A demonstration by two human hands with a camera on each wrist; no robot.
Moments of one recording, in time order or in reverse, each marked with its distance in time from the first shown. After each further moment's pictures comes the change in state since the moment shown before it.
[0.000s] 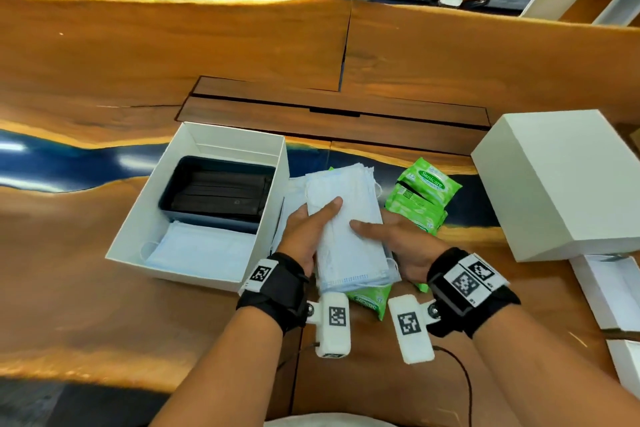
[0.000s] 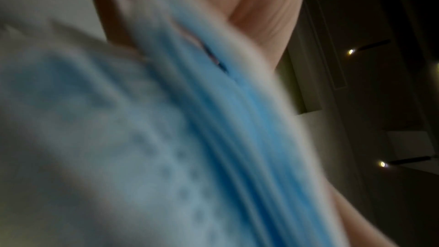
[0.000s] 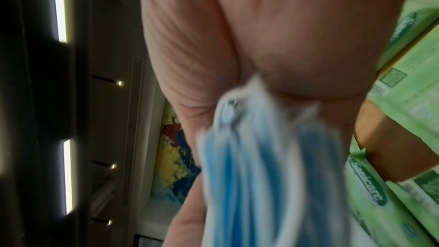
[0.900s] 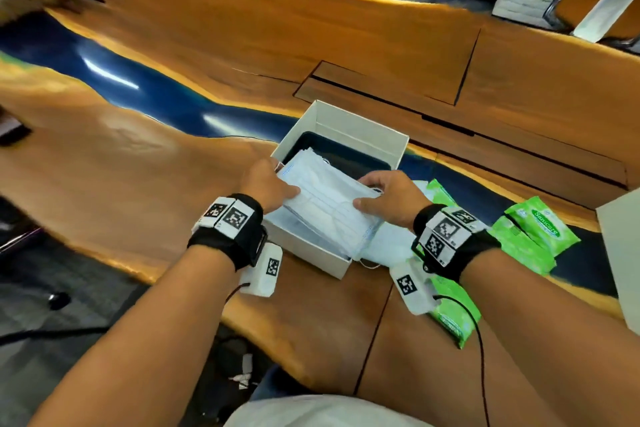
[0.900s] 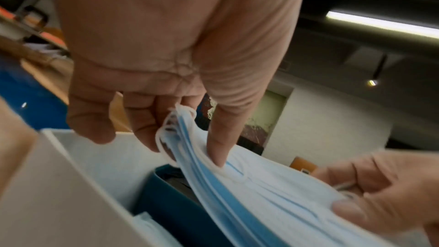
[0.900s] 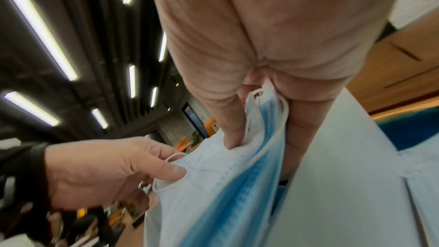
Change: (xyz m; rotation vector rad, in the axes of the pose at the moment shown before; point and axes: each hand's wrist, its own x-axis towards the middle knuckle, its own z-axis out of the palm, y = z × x) left_hand -0.039 0.122 -0.205 0.969 0.496 0.179; right_hand 0.108 -0.005 0.146 -1.113 -0.017 -0.345
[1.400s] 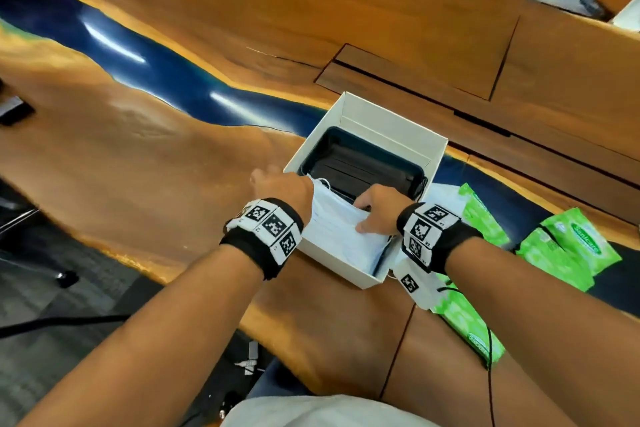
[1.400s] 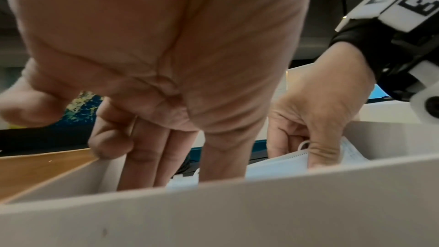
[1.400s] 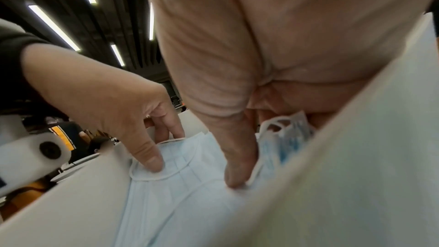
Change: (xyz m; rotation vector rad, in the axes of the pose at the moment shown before) left_hand 0.018 -0.010 0.008 1.123 -0.120 0.097; right_hand 0.055 -0.016 0.047 -0.534 -0.367 0.111
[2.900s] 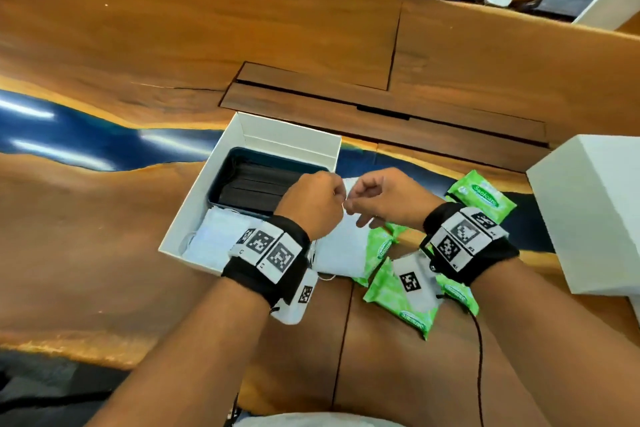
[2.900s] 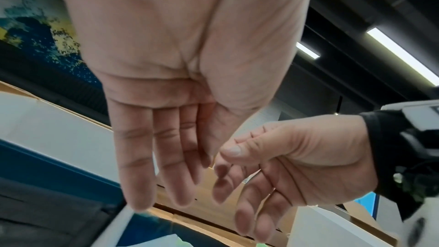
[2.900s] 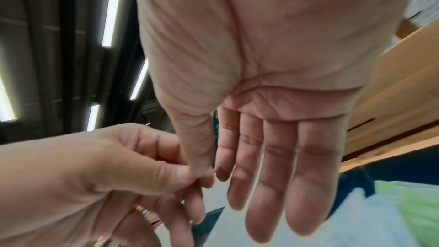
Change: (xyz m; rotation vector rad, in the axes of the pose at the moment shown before) left_hand -0.019 0.136 -0.069 -0.731 0.116 0.481; right_hand -0.102 0.107 -0.044 0.736 0.259 0.013
